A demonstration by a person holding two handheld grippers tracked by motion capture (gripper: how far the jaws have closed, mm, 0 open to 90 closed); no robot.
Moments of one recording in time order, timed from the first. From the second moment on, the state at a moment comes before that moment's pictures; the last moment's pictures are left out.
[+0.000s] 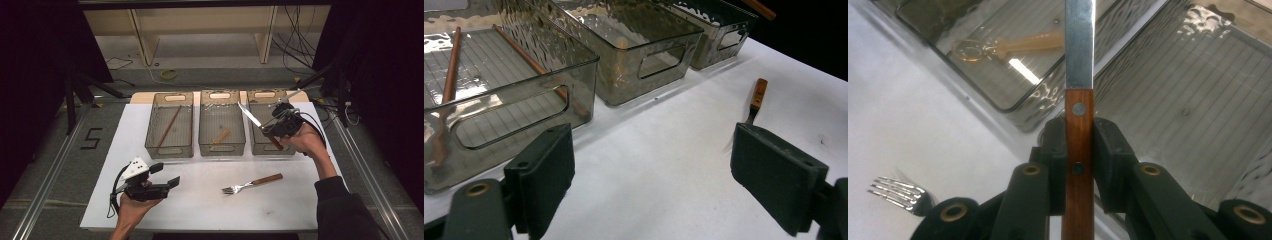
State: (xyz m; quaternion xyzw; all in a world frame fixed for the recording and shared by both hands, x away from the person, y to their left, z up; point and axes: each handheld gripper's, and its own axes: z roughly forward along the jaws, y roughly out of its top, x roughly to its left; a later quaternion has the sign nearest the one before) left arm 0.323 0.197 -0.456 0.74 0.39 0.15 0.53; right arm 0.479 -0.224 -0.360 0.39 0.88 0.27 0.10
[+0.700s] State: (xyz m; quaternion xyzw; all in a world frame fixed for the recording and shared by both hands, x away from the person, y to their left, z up) left arm 0.324 0.197 -0.457 0.73 0.39 0.15 0.53; right arm 0.525 -0.233 -0.367 0.47 0.84 0.25 0.12
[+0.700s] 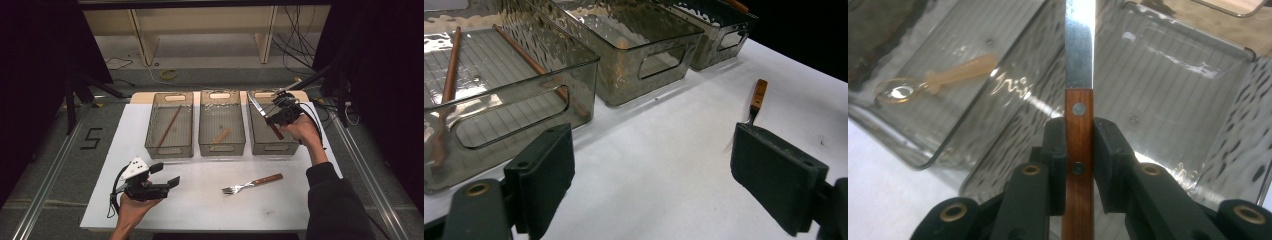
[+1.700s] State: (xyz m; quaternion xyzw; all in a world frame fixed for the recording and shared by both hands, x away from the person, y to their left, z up) left arm 0.324 0.197 -0.457 0.73 0.39 0.14 0.53; right arm 0.545 -0.234 -0.401 0.51 0.82 0.21 0.11
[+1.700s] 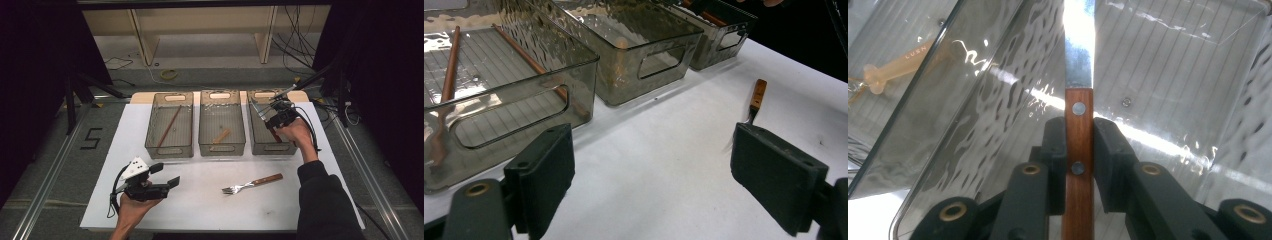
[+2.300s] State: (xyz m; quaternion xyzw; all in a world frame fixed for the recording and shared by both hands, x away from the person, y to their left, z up) left arm 0.324 0.197 -0.457 0.73 0.39 0.14 0.53; right arm 0.533 -0.230 -0.388 0.47 0.84 0.25 0.09
